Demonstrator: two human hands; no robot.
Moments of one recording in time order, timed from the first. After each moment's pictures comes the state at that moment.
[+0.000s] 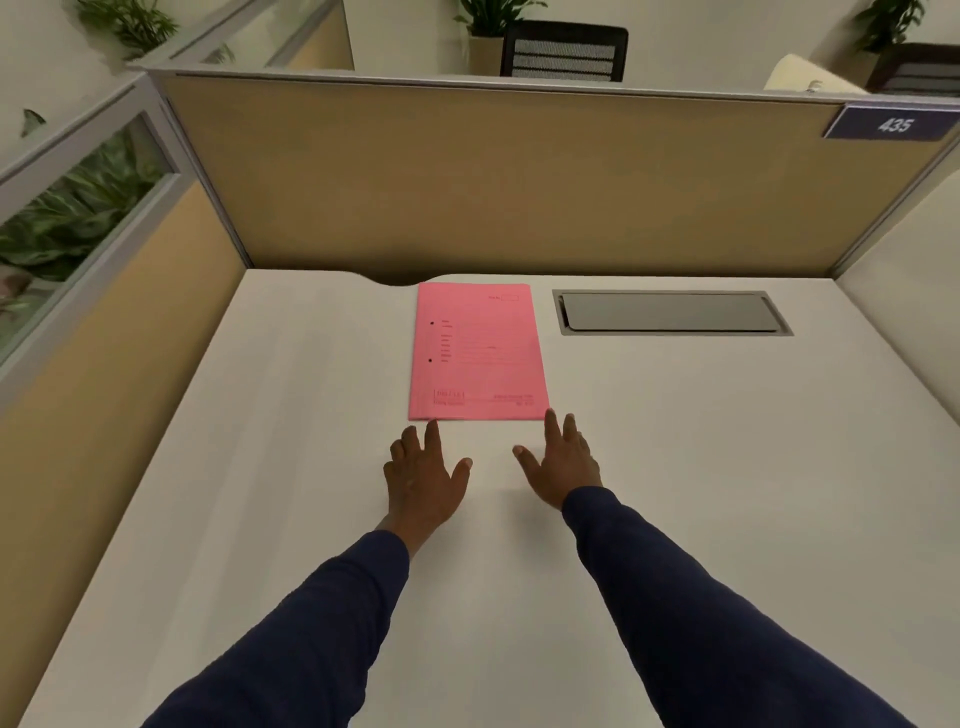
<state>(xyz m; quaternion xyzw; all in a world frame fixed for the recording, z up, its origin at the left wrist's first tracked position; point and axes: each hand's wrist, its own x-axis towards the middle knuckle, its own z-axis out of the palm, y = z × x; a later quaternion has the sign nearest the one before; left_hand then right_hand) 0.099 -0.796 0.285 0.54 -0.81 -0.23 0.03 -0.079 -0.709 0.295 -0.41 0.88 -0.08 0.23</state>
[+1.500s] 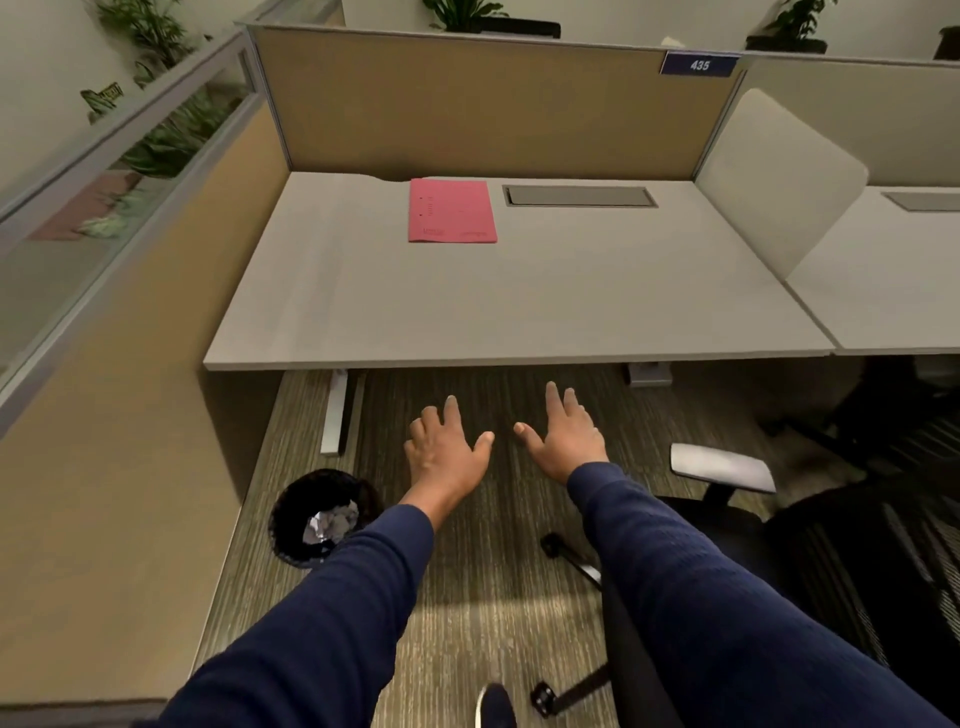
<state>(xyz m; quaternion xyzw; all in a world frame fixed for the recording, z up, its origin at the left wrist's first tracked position) 0.364 -0.272 0.358 0.52 -0.81 -0.25 0.07 0.215 -0.190 0.376 -0.39 0.89 -0.11 0.20</state>
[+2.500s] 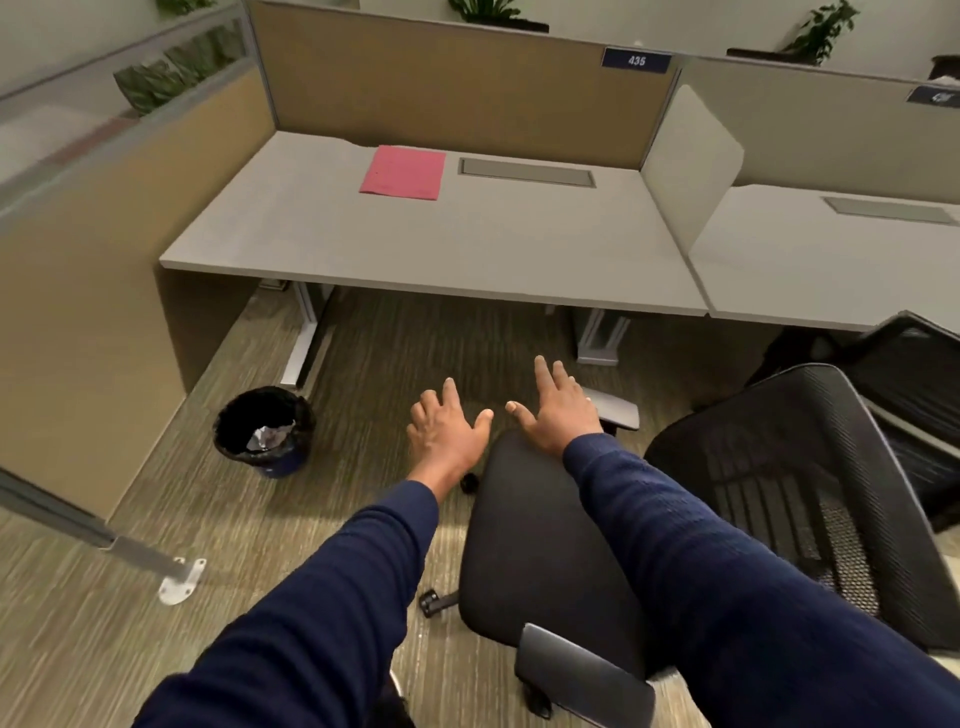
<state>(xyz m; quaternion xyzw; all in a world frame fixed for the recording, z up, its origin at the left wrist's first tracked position) 0.245 0.064 0.371 0.57 -0.77 -0.27 0.11 0.095 0.126 0.407 -0.48 0.85 -0.09 0.17</state>
